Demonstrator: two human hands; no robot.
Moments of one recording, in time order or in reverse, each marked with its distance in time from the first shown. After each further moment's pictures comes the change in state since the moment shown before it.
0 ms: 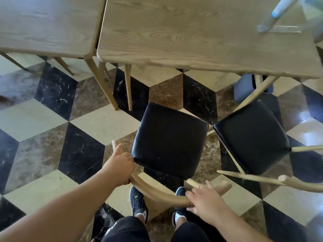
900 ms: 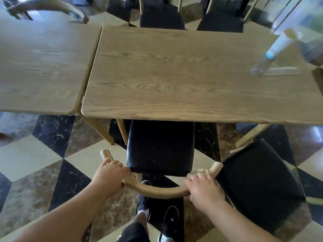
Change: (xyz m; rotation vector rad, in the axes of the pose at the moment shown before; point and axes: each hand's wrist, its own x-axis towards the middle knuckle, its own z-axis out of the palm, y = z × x) left_hand 0.123 -0.116 -0.137 -0.147 0.131 -0.257; right_hand 0.137 0.161 -0.179 0.090 0.210 0.132
